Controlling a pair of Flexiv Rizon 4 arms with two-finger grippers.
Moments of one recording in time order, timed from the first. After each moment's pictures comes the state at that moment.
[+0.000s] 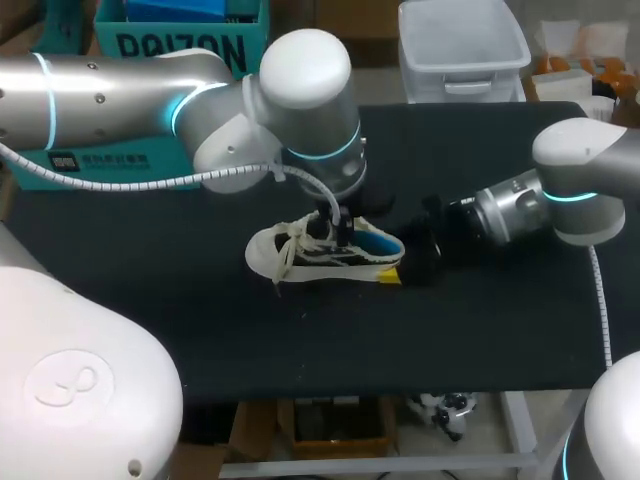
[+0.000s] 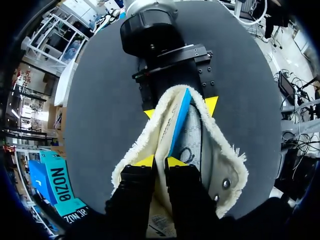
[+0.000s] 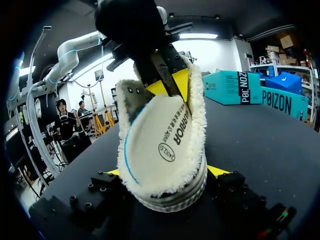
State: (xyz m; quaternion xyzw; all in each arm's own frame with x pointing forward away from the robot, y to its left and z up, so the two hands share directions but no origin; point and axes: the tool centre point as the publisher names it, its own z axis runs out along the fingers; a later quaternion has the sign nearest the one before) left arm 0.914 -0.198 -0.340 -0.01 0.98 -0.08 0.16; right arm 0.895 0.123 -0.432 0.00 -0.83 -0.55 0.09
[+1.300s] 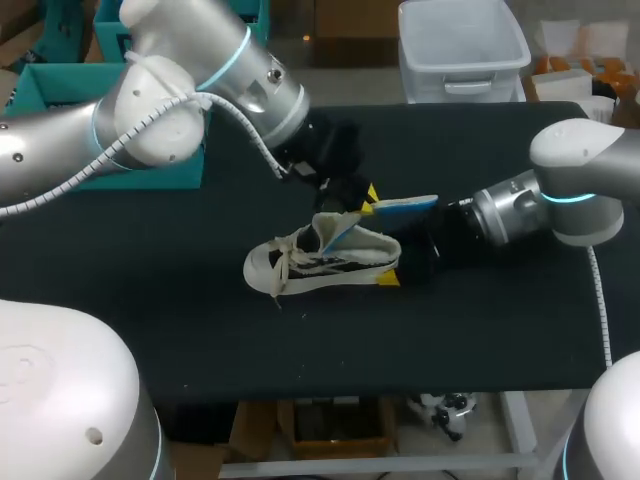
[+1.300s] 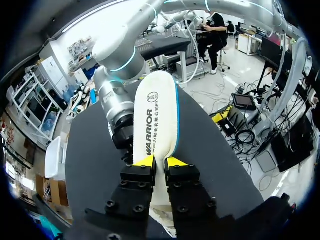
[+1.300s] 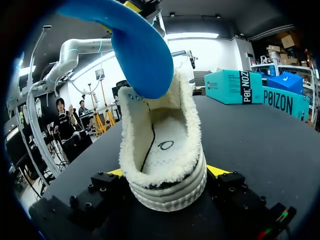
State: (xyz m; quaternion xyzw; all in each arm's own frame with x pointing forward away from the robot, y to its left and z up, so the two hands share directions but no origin) left arm 0.853 -0.232 -0.231 0.20 0.92 -0.34 0.05; right arm 0.892 0.125 -0.433 0.00 -0.83 -0.54 0.09
